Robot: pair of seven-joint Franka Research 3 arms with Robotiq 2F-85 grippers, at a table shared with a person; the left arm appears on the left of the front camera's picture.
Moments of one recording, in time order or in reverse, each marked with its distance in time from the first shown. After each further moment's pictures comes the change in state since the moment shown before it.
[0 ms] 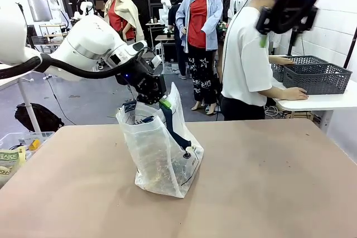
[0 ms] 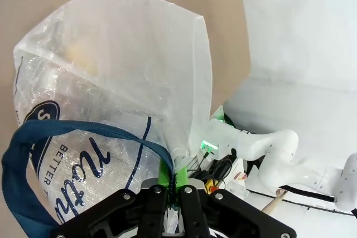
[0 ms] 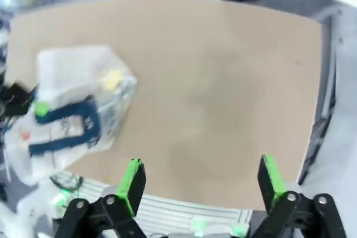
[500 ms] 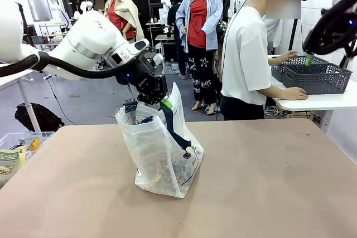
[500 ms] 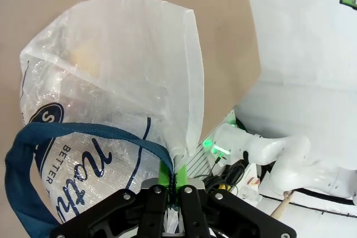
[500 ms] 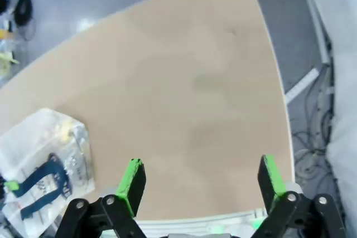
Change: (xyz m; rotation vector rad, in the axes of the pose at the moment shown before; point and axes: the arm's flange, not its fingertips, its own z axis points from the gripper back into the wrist) left arm -0.008 -0.015 -0.006 0.068 -0.024 -0.040; right arm -0.012 -0.154 -0.075 -0.035 0.057 -0.382
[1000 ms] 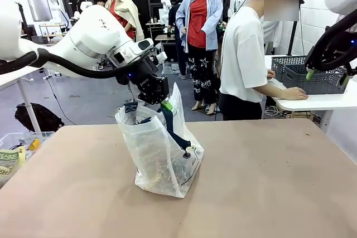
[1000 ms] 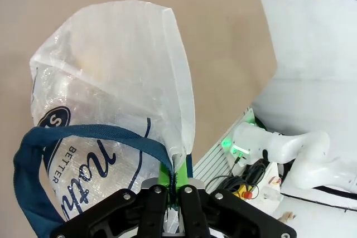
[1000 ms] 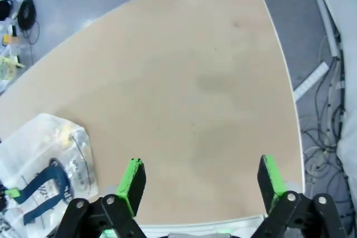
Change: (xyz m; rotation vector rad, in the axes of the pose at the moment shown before) left arm -0.007 -0.015 0.000 0.085 -0.017 -0.077; right arm -0.007 -0.010 -0.025 0.032 0.005 -0.034
